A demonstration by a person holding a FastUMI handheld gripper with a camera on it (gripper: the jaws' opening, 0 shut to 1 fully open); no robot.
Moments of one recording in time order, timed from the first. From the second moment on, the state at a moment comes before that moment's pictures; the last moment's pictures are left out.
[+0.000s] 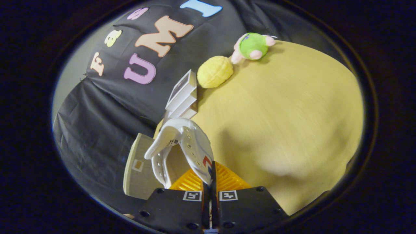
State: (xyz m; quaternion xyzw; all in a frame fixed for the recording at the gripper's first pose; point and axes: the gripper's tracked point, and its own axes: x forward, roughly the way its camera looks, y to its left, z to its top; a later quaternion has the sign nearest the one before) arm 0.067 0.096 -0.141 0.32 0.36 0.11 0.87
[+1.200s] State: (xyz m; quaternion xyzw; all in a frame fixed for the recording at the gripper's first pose) arm 0.083 0.409 -0.070 0.23 0.40 0.27 0.84
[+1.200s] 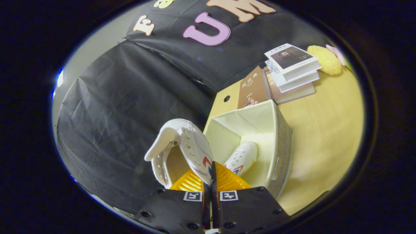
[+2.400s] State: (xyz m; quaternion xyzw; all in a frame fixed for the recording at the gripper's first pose) arm 0.041 0.300 -0.043 0.14 0.26 0.28 0.91
